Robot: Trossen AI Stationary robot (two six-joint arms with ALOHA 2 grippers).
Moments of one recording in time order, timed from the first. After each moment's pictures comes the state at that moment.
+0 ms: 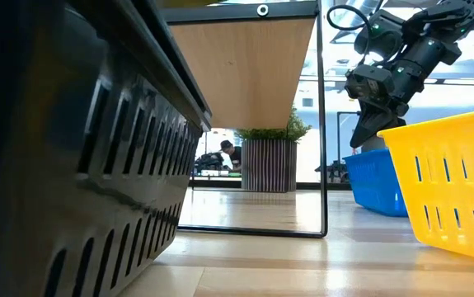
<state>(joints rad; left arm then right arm) -0.42 1.40 1.53 -1.32 -0.36 -1.76 -0.36 1.08 0.58 -0.36 -0.10 0.42</state>
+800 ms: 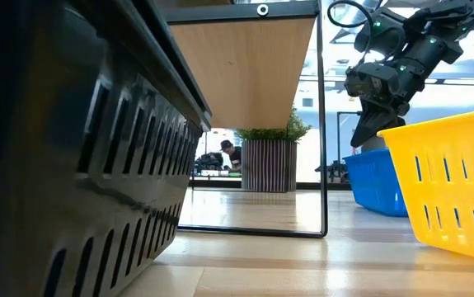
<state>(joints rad) -0.42 1.52 1.53 -1.29 -0.35 -1.79 -0.32 1.08 0.58 -0.36 -0.10 0.40</state>
